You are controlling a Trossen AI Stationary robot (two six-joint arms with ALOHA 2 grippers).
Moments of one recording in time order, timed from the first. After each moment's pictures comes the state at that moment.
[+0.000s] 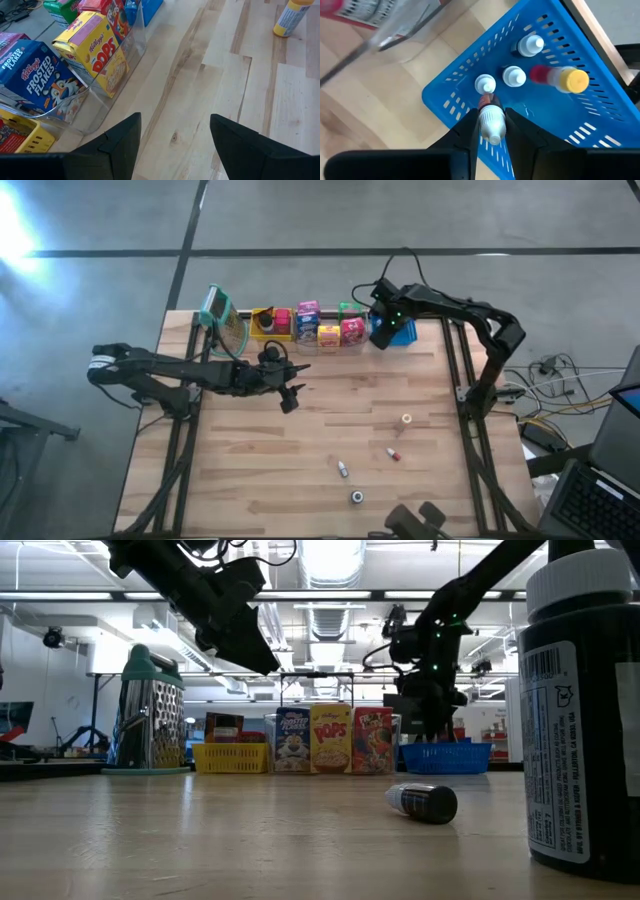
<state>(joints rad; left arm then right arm) 0.00 1.30 0.83 -0.18 -0.39 -0.18 -0.76 1.79 1.30 -0.85 0.02 -0.04</state>
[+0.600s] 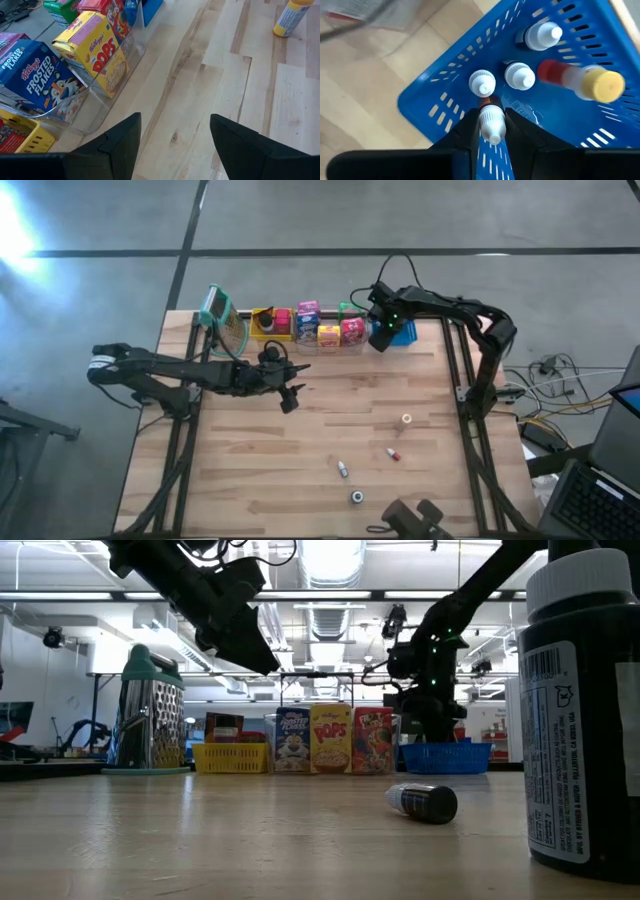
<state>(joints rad) 0.00 1.30 0.83 -0.18 -0.39 -0.18 -0.77 1.86 1.30 -0.84 0.02 -0.05</state>
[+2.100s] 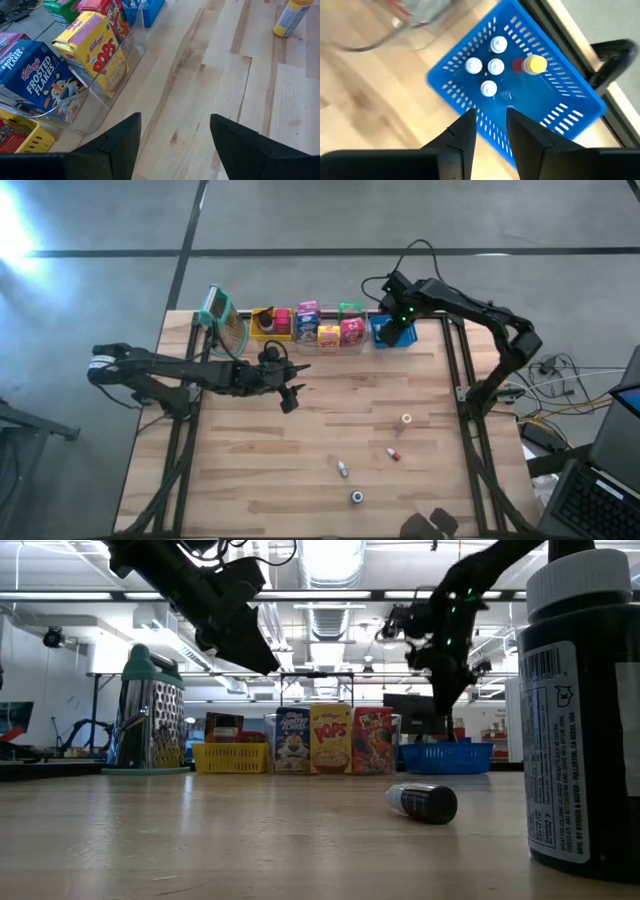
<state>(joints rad) 0.00 1.30 0.83 -0.18 -0.39 -0.18 -0.77 1.65 1.30 -0.94 -0.01 -0.08</state>
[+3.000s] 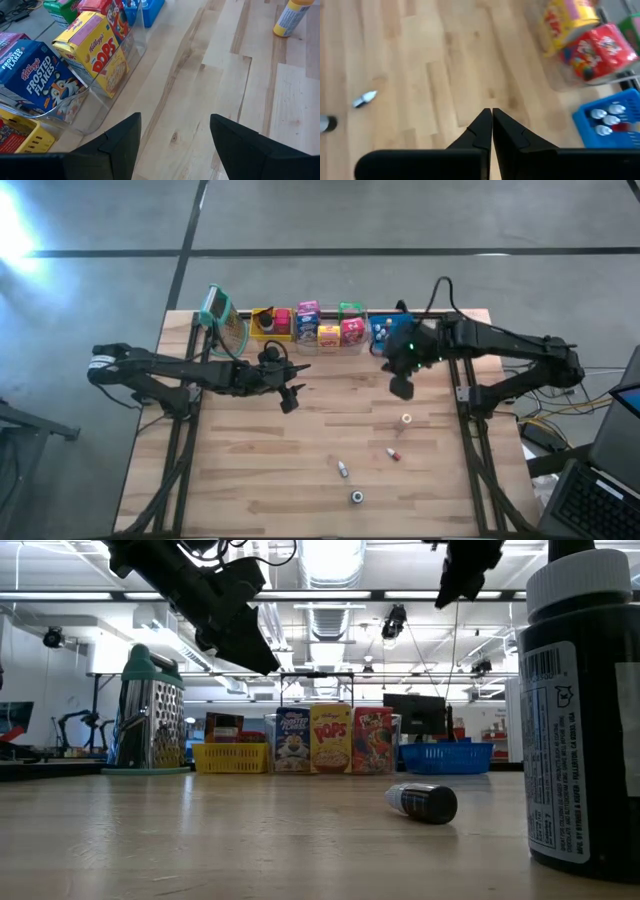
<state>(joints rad) 0.00 1.30 0.83 -0.18 -0.39 -0.18 -0.14 1.26 1.30 -1.01 0.01 0.10</state>
